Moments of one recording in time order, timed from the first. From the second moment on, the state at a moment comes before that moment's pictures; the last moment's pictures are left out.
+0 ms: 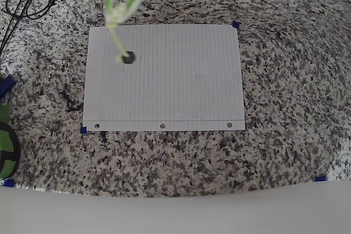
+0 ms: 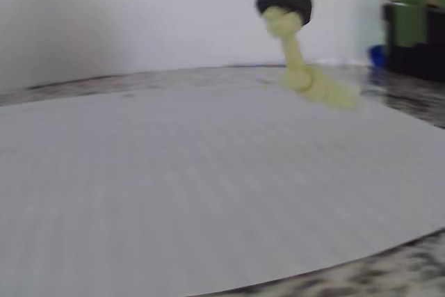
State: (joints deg) arm 14.0 174.9 160.4 22.8 4.4
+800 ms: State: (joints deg) arm 14.9 179.7 169.1 24.2 11.0
